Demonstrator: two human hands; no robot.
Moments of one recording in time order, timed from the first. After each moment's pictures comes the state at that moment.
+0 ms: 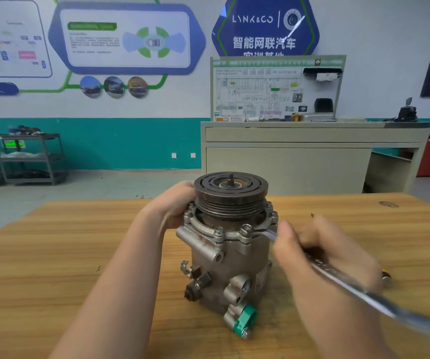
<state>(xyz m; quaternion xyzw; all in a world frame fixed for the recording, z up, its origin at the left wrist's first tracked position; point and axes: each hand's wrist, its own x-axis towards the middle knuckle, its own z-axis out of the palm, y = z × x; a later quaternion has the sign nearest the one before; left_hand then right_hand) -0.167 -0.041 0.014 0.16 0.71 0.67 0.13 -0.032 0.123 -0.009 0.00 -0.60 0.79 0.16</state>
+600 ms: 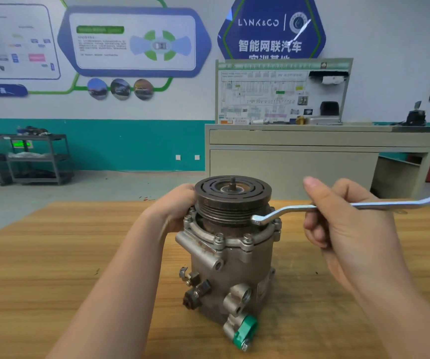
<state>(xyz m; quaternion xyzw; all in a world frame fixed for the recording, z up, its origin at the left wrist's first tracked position) -0.165 -0.038 0.015 0.16 0.73 0.65 0.10 -0.032 0.164 0.018 0.13 -0.56 0.76 0.31</state>
